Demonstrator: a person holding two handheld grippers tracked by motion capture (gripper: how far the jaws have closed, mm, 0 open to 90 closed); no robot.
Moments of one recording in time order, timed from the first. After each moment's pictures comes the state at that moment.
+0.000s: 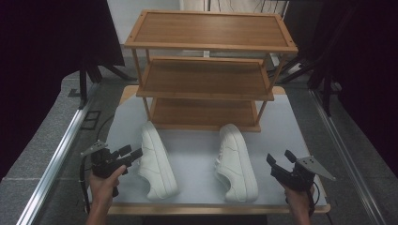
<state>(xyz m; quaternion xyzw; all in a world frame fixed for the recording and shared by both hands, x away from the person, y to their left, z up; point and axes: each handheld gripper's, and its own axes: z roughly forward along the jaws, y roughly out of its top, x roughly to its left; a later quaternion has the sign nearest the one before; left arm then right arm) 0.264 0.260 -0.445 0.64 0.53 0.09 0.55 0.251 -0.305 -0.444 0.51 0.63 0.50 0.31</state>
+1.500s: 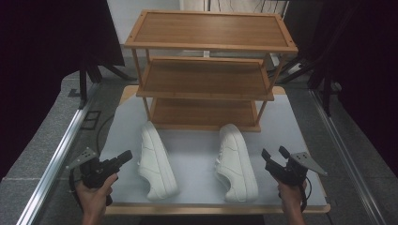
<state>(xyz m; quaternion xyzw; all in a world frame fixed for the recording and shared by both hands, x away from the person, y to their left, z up) 0.227 0.269 -0.428 0.63 0.51 0.12 0.58 0.266 -0.289 -0.449 0.52 0.61 0.51 0.31</state>
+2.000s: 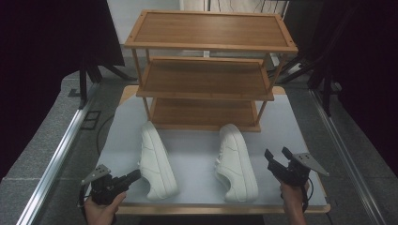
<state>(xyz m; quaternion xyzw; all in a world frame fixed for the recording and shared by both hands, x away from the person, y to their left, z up) 0.199 0.243 -0.457 0.68 0.51 0.09 0.52 0.265 -0.296 -0.449 0.54 0.61 0.49 0.32</state>
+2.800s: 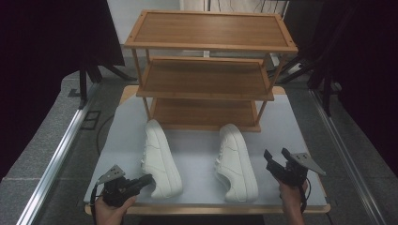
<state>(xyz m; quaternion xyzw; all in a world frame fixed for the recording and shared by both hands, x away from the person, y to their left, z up) 0.203 0.214 -0.457 0.72 0.47 0.06 0.51 0.268 -0.294 -0.456 0.55 0.61 0.48 0.32</state>
